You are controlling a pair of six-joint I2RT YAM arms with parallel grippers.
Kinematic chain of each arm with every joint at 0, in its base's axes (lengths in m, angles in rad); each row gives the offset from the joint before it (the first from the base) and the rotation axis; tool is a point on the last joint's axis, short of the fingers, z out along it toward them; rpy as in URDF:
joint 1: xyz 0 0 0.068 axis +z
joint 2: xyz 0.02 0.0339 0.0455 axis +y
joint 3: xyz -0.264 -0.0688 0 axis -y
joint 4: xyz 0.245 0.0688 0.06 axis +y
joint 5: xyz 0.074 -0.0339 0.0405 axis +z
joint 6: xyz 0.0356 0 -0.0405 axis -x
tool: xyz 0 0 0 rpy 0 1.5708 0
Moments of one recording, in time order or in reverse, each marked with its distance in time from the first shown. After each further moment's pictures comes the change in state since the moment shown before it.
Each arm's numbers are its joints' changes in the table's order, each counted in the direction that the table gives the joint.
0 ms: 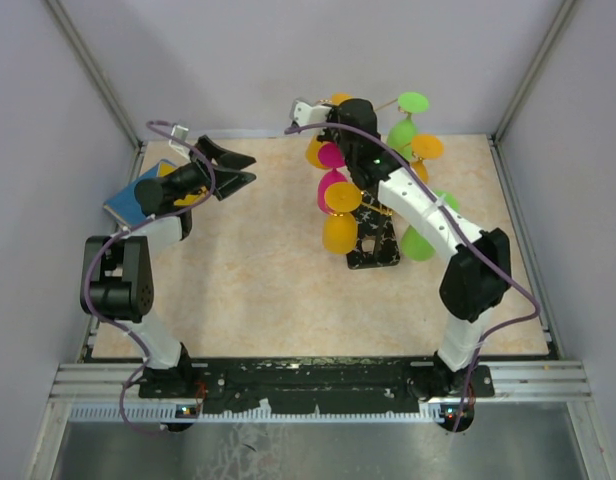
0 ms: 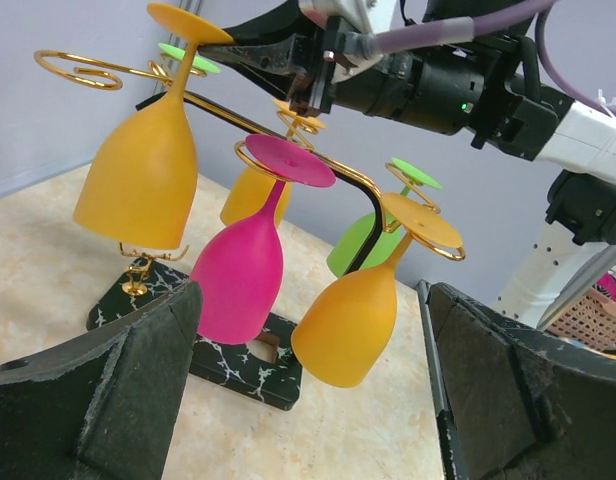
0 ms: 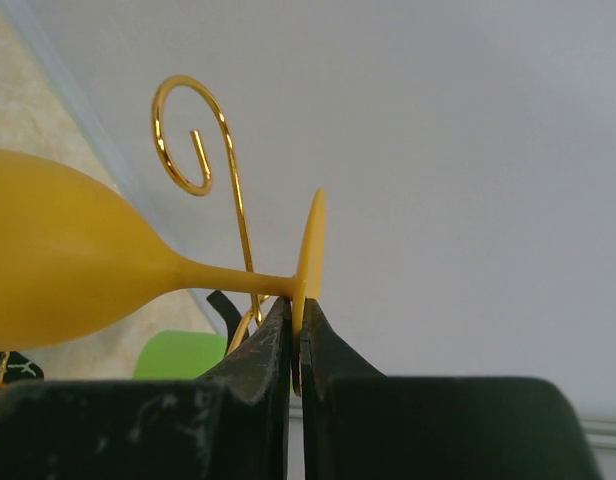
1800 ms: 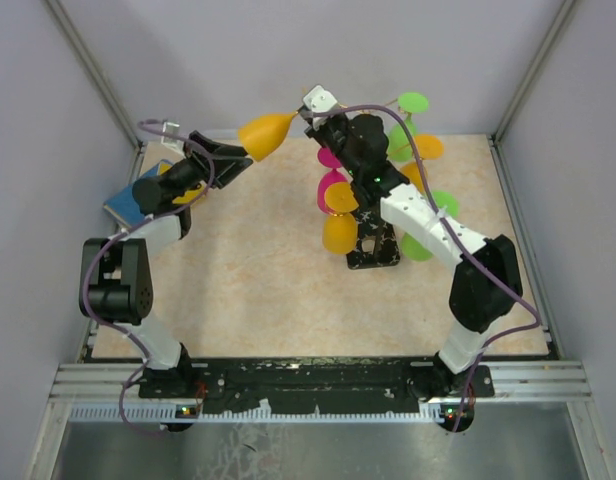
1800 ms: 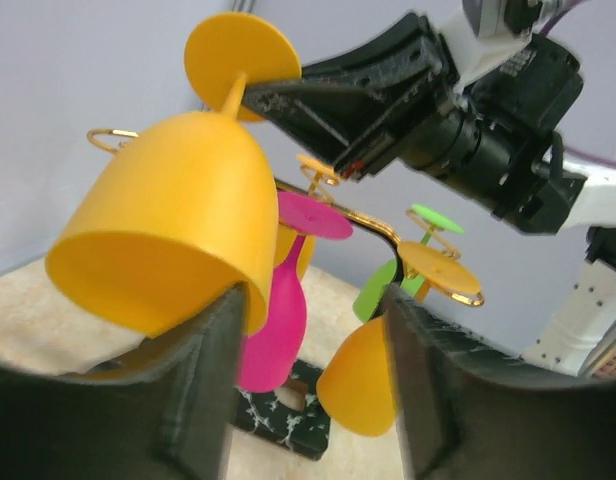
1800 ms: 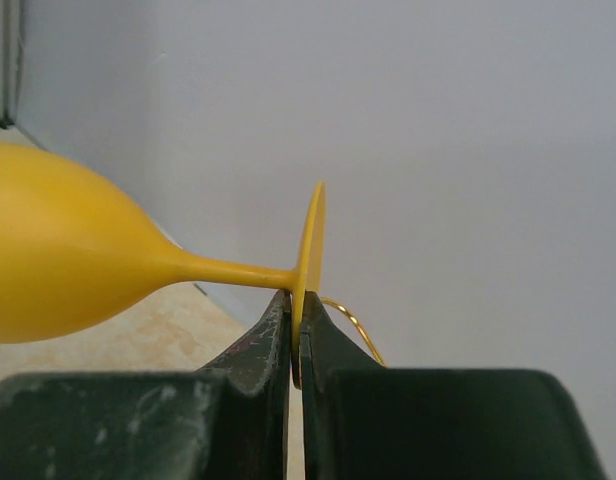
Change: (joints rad) left arm -0.005 -0.018 0.024 0.002 0.117 -0.055; right arm 0.015 -0.077 -0.199 -0.453 0.341 -0.650
